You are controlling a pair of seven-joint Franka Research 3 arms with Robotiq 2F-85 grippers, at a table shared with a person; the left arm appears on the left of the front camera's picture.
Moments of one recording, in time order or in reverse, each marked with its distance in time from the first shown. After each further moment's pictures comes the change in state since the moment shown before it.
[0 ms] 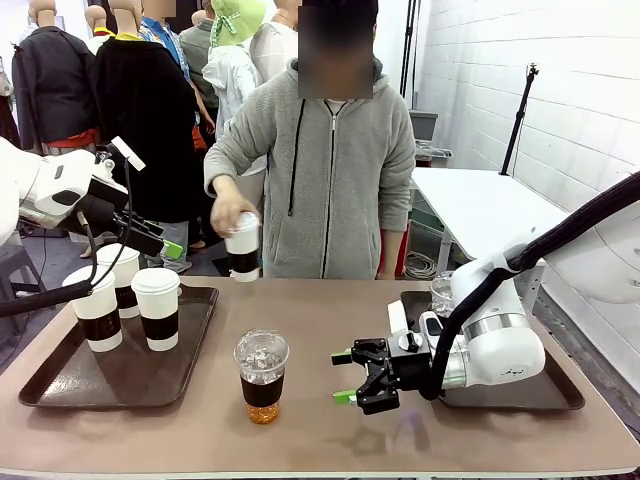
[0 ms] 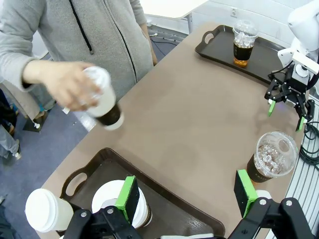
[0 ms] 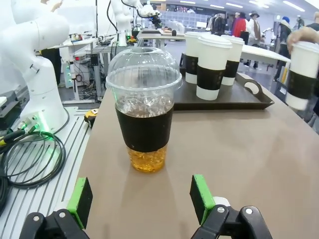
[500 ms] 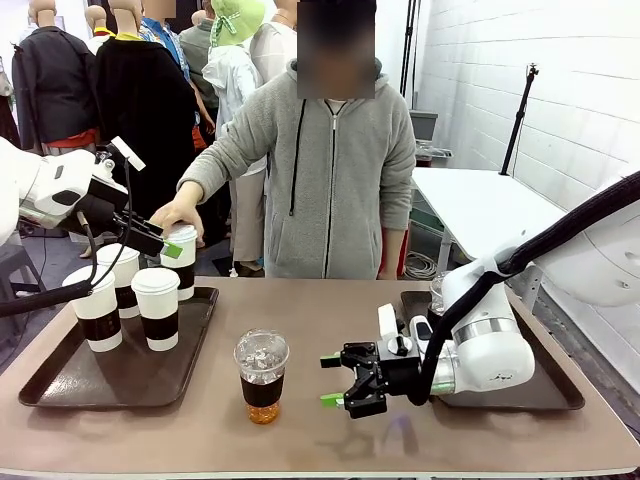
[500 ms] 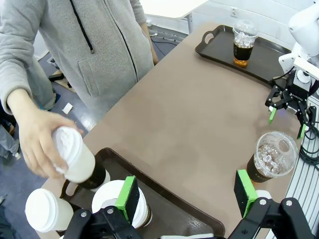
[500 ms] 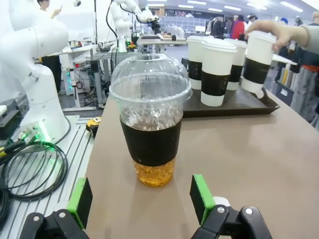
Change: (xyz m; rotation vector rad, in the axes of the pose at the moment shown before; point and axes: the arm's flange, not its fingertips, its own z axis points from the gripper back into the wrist) left arm 0.000 0.000 0.000 0.000 0.000 0.000; right arm 0.001 0.009 -0.022 -0.001 -0.032 -0.022
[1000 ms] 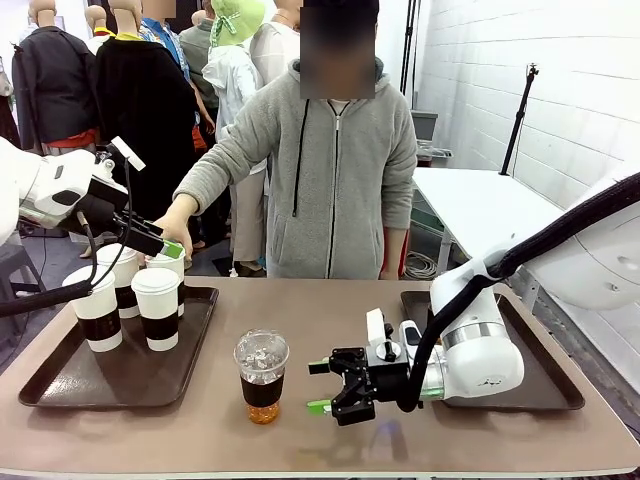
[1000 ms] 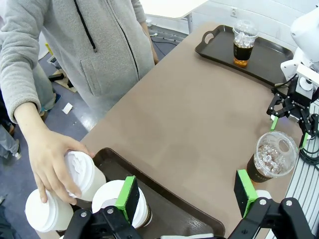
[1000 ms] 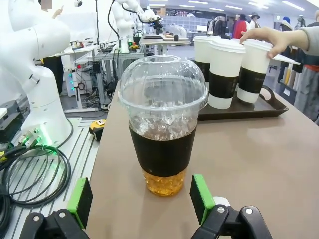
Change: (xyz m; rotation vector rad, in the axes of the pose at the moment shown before) left arm 0.000 0.000 0.000 0.000 0.000 0.000; right arm 0.002 0.010 -0.020 0.006 0.000 -0.007
